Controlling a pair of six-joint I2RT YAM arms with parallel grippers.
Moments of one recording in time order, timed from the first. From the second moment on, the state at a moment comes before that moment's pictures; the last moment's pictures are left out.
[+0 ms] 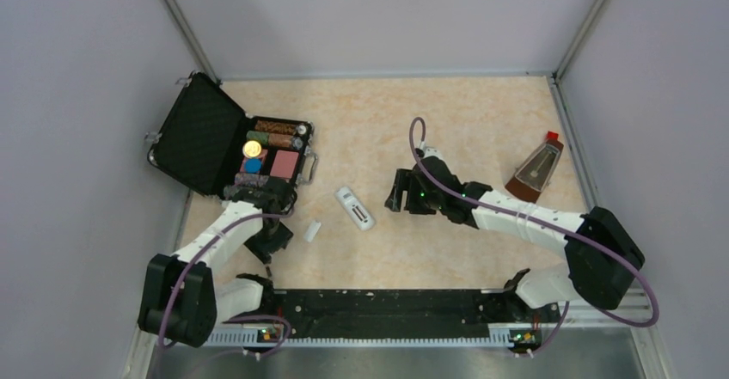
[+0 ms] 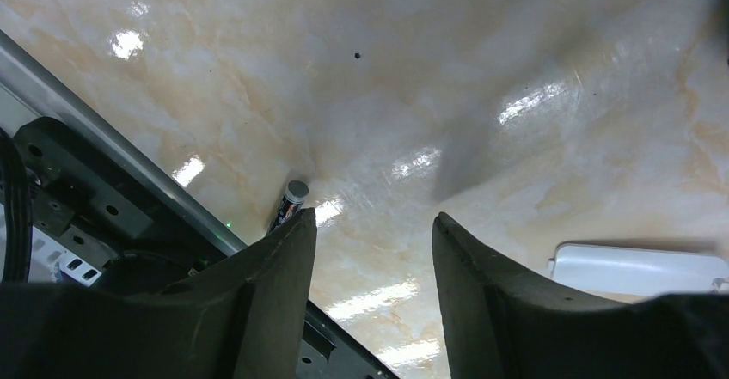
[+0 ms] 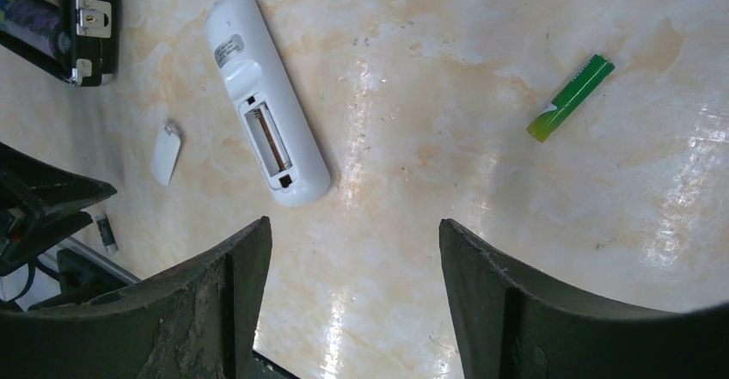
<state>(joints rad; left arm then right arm) -0.26 1.17 0.62 -1.02 -0.30 -1.17 0.81 1.37 0.79 -0.19 0.06 0.77</state>
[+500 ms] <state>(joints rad) -0.25 1.22 0.61 -1.02 -0.34 -1.21 0.81 1.36 0.77 -0.16 0.06 0.80</state>
